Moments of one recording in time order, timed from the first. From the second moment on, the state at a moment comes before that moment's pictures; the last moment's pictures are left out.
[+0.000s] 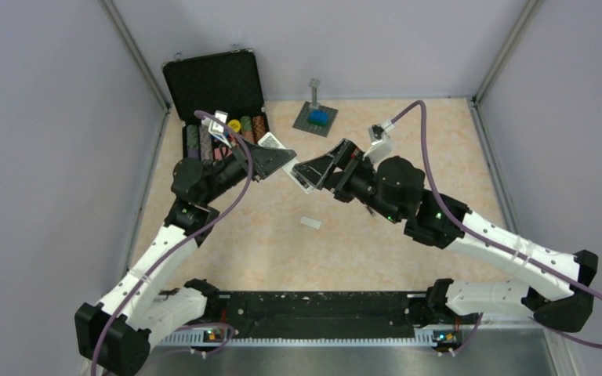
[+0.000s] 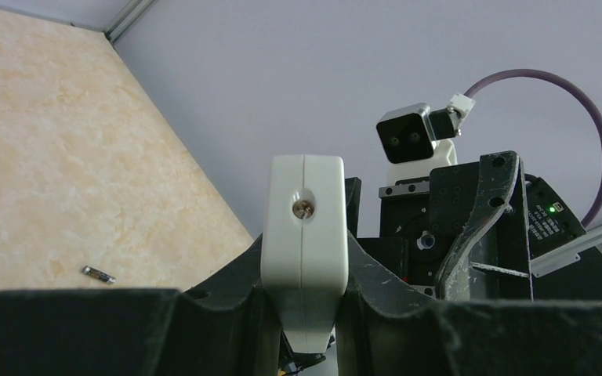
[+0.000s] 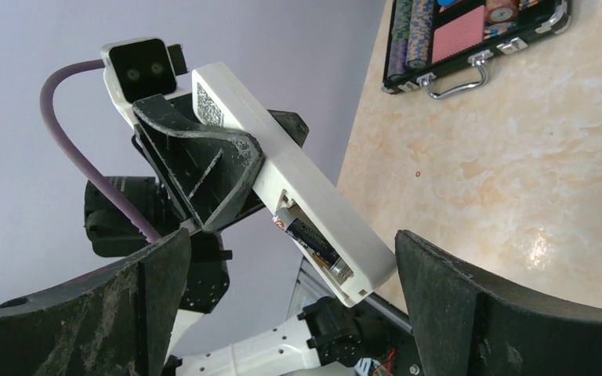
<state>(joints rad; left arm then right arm) -0.41 0.95 0.79 0.45 0.57 -1.11 1.09 1.08 1.18 -0.22 0.29 1.07</state>
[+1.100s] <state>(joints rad) -0.41 0.94 0.80 0.44 0.55 -1.11 1.00 1.13 1.06 -0.08 0.15 1.24</state>
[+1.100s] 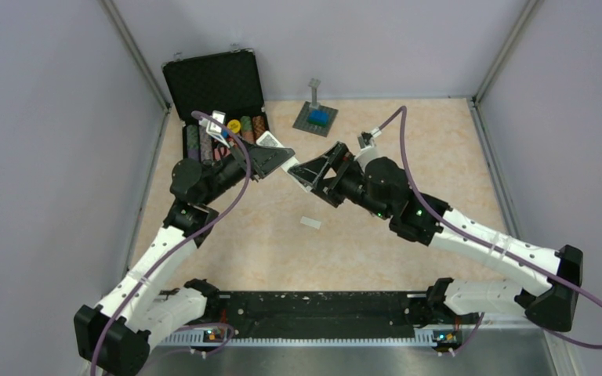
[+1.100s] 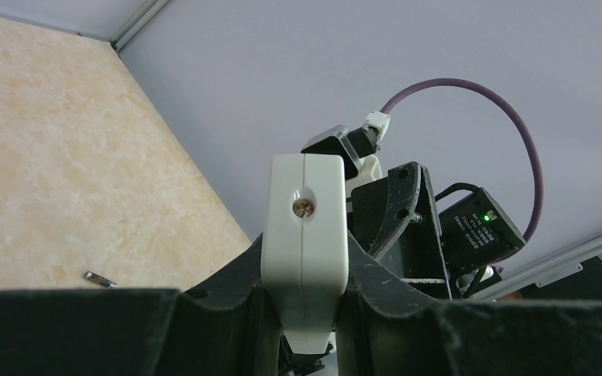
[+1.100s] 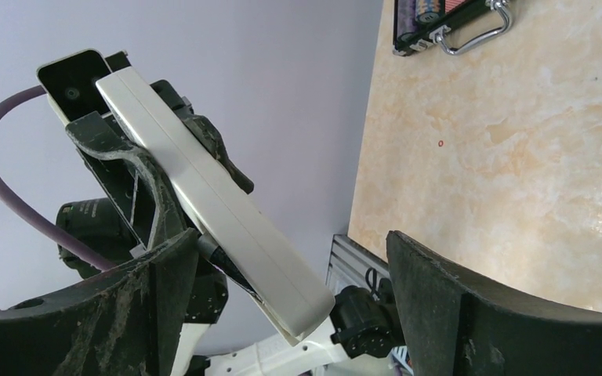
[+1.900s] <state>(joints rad) -0.41 0.93 0.79 0.37 0.53 -1.11 0.99 1.14 1.01 0.00 0.11 1.30</state>
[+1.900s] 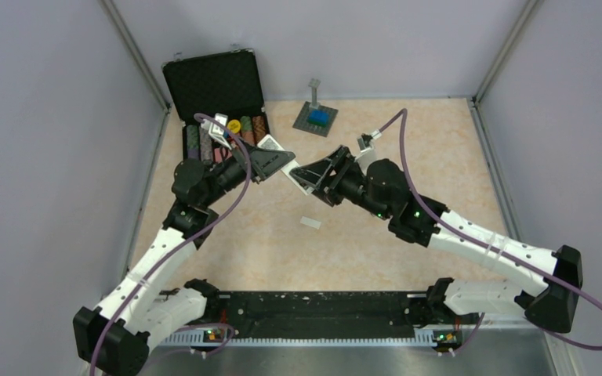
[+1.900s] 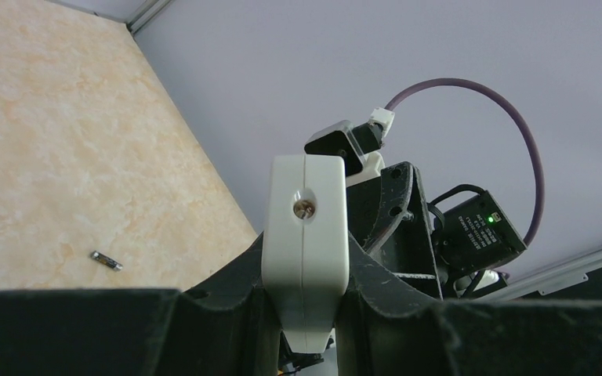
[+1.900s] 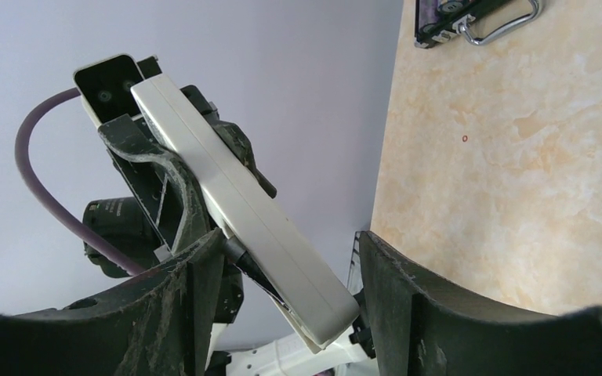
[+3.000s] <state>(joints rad) -0.41 0.92 0.85 0.20 0.47 -1.14 0.98 1.14 0.99 0.06 0.08 1.25</state>
